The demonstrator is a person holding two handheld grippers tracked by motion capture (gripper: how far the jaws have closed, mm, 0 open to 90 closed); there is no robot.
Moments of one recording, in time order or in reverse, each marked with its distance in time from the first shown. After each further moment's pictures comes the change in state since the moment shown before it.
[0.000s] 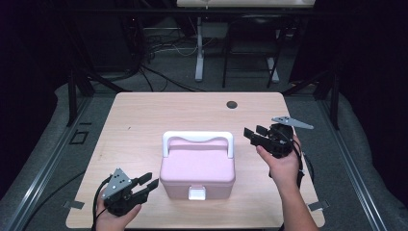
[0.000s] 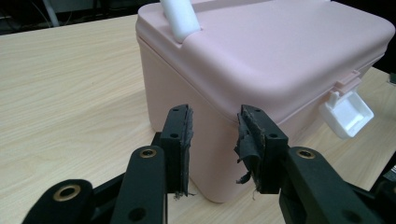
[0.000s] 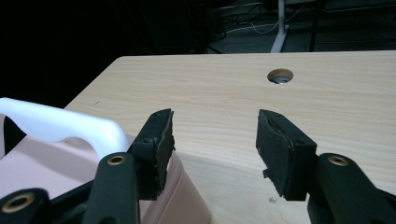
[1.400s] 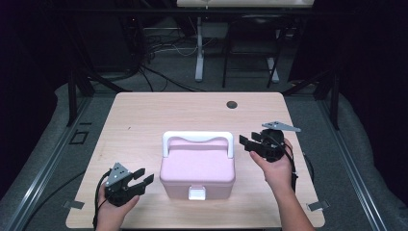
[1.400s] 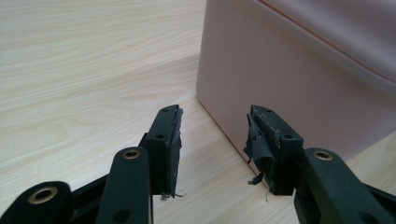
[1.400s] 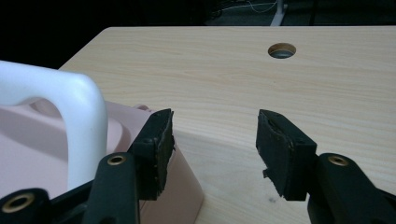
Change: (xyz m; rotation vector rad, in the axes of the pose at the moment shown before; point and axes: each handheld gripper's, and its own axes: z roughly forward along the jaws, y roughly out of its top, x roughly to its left) left arm 0.040 -0.024 0.026 0.075 0.076 -0.079; right arm 0.003 -0.019 0.019 0.095 -0.030 -0.042
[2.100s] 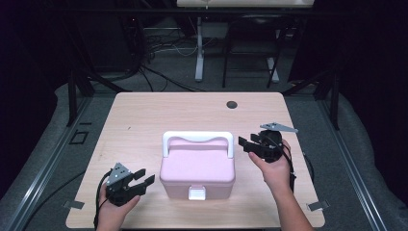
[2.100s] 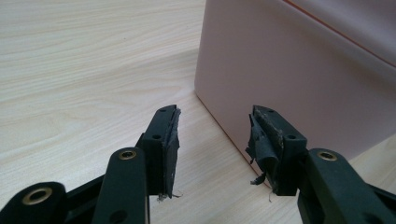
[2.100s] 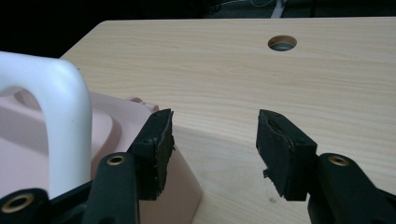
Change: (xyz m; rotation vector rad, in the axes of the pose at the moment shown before) left arm 0.002 -0.003 0.004 0.009 -0.015 -0.012; right arm -0.002 -0.005 0.008 0.000 -0.006 0.009
